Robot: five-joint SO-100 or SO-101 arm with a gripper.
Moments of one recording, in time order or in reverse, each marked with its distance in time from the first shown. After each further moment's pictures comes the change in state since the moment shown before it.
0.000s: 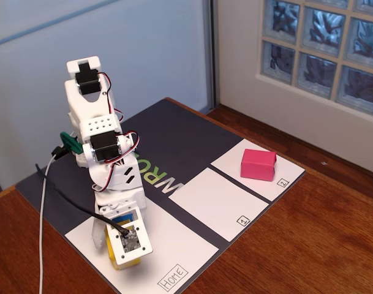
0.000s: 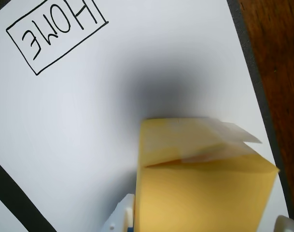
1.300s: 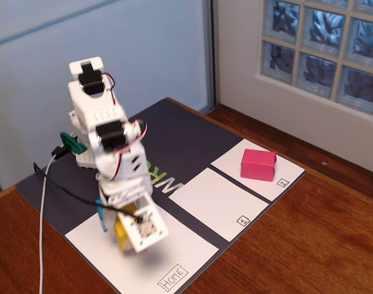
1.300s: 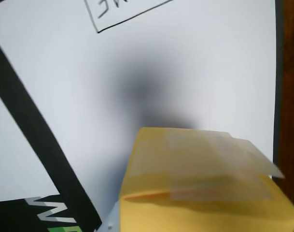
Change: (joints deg) arm -4.6 1.6 -12.5 17.0 -8.3
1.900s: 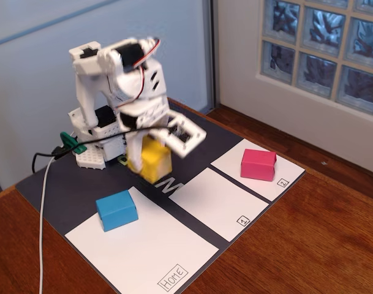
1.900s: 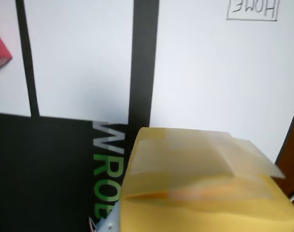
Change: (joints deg) arm -17.3 23.4 2.0 18.4 -3.0
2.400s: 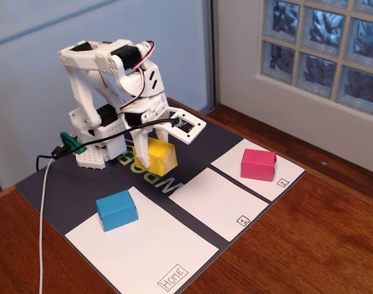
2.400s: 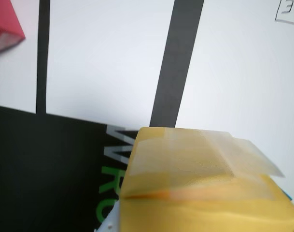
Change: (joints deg) arm -6.2 19.4 31.6 -20.7 2.9
